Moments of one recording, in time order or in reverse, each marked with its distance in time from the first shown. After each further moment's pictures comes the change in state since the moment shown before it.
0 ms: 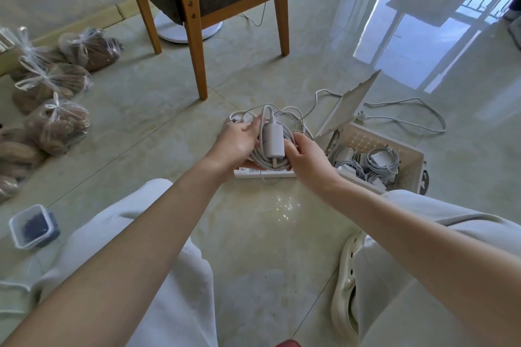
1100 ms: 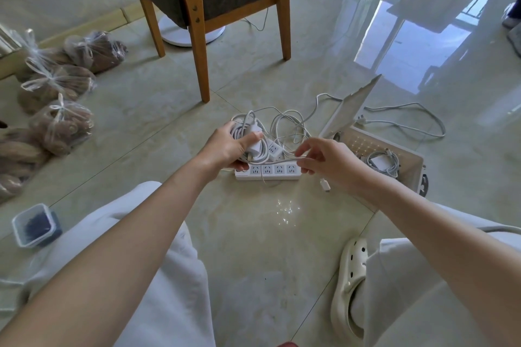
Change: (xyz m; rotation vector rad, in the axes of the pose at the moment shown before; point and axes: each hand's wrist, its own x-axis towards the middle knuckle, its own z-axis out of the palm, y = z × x) left_hand 0.014 -0.017 -0.023 0.089 0.001 0.058; right_hand 0.004 0.024 -0.044 -0.305 -0.218 -0.162
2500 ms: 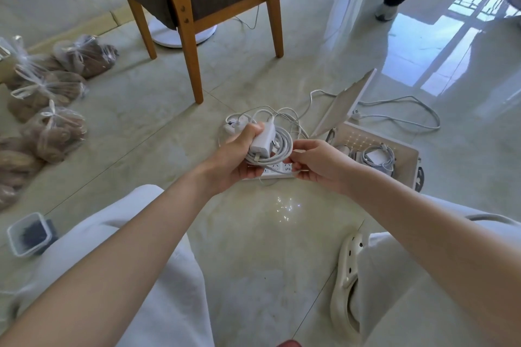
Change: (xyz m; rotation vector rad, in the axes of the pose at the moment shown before) left_hand -0.024 0.016 0.028 -0.347 -0.246 -0.088; right_hand 0.004 -0.024 0.007 0.877 -0.071 0.445
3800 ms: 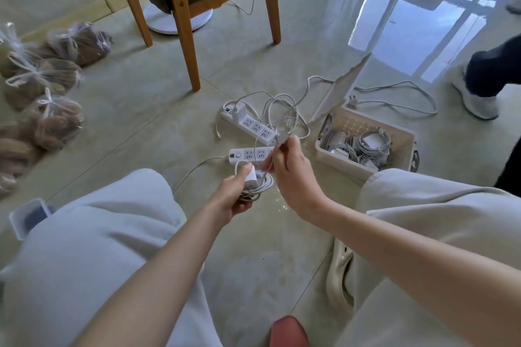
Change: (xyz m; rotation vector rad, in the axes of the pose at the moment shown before) left_hand 0.001 -0.110 -0.001 -0.084 0.278 -0.260; right_hand -0.025 0.059 0.045 -0.317 0.286 -0.515
